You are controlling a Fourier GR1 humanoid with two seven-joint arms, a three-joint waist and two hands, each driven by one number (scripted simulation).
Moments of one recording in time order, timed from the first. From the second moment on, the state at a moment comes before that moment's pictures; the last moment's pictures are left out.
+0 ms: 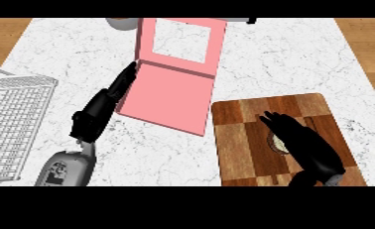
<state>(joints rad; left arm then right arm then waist) -0.19 0.12 -0.10 -1.55 -0.11 -0.16 0.08 0.03 -0.42 0.31 -1.65 0.92 0.31 0.04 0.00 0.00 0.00</state>
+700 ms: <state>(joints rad) -0.19 0.11 -0.06 -1.52 -0.12 -0.19 0.06 -0.01 -0.36 0.29 -1.53 1.08 0.27 -0.01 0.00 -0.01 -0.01</state>
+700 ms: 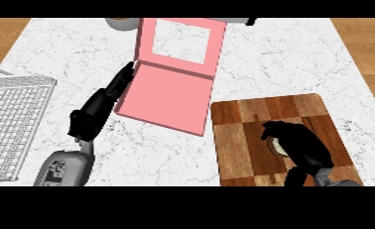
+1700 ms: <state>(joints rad) -0.22 0.08 -0.10 -1.53 -0.14 -0.20 0.09 -0.15 -0.02 0.81 -1.65 1.34 0.11 0.80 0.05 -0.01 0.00</state>
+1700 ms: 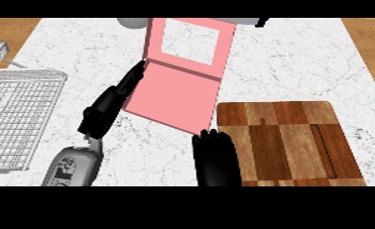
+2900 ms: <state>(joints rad) -0.23 0.07 -0.10 -1.51 -0.15 -0.19 0.10 -0.57 -0.02 1.04 -1.90 1.37 0.06 1.21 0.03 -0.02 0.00</state>
